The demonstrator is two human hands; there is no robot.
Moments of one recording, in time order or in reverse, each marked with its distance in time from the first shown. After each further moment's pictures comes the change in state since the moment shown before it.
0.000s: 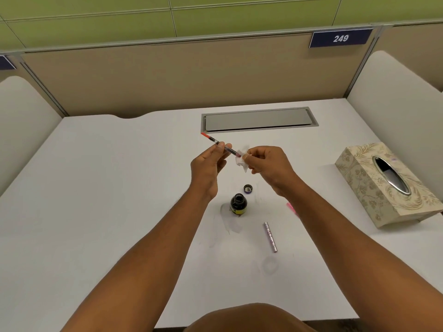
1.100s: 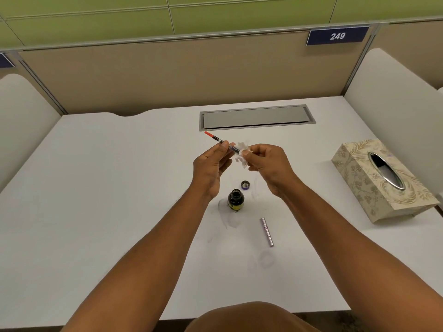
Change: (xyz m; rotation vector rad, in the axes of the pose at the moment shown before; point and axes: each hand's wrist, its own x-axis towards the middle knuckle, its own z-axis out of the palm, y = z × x) left_hand -0.015 -0.003 0.008 -0.053 -0.056 -0.054; right_hand -0.014 0.001 0.000 0.120 0.035 -0.007
